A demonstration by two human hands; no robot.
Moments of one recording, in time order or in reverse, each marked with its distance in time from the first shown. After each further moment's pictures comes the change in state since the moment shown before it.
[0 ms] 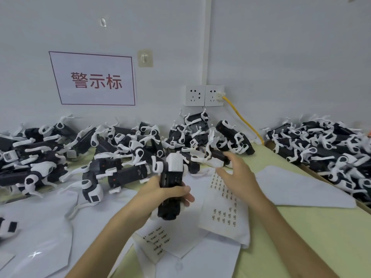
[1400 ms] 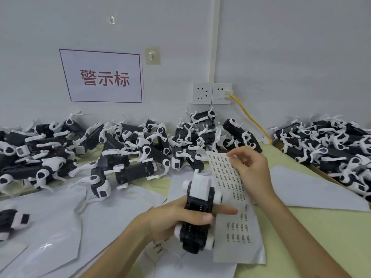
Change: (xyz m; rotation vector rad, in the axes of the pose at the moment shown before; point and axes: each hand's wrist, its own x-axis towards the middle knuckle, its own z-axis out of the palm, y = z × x) left_hand -0.017 -0.001 0.028 -0.155 -0.594 -0.026; right_hand -0.006 -0.011 -0.007 0.588 0.211 -0.147
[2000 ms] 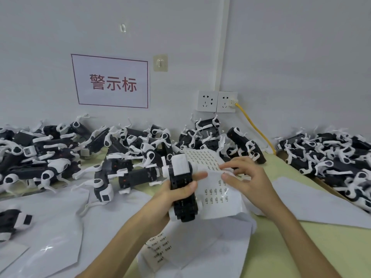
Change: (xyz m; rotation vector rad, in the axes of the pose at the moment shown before) left_hand -0.001 0.006 -0.016 -0.135 0.531 0.210; right_hand 0.000 -0.005 -0.008 -0.099 -0.282 -0.026
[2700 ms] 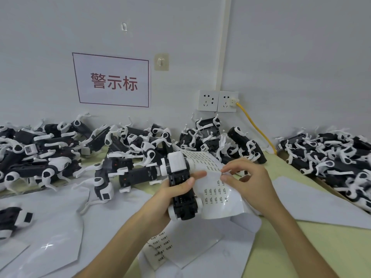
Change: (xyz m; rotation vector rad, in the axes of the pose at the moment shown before) left_hand 0.000 -0.002 0.000 -0.096 0.045 -0.026; right_hand -0.002 0.000 0.004 -0.043 0.045 -0.063
